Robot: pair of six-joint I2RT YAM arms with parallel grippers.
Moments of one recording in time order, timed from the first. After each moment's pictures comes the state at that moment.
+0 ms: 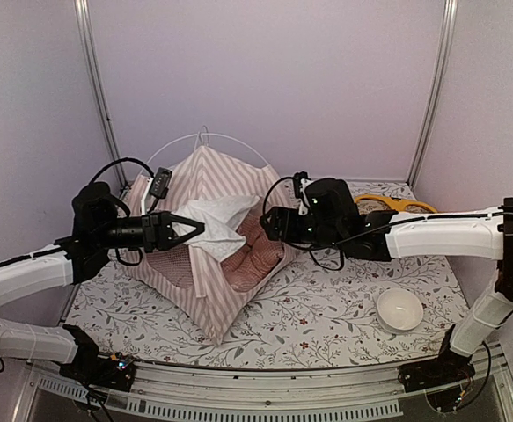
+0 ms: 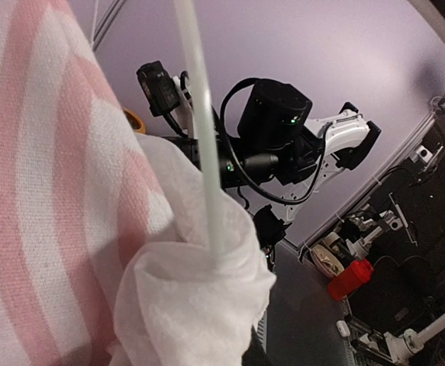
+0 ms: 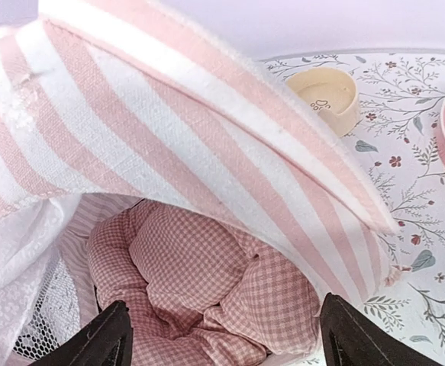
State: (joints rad) left arm -0.53 1.07 0.61 0.45 0.88 -0.64; right arm 0.95 1.63 1.12 0.05 0.21 0.67
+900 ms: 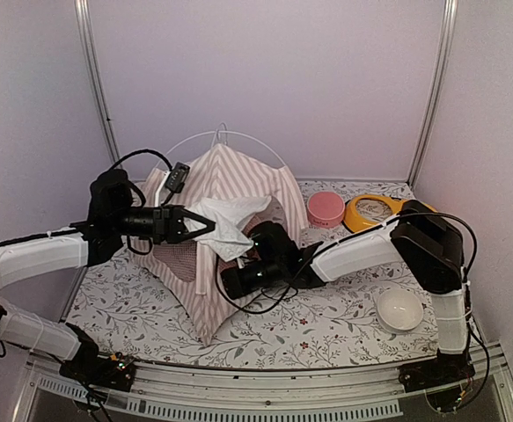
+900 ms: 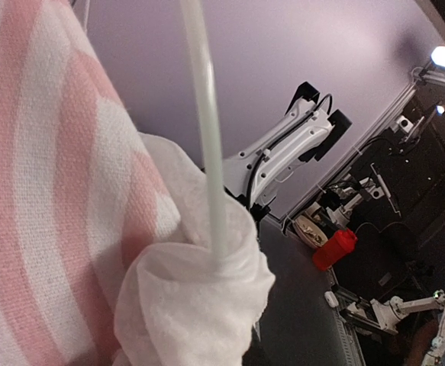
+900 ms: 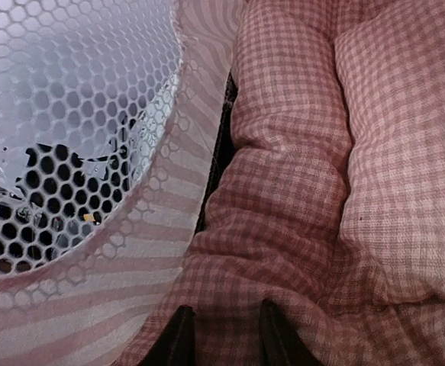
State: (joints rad) left arm -0.52 1.24 0.72 0.45 1.04 -0.58; right arm 1.05 2.12 1.28 0.31 -0.53 0.57
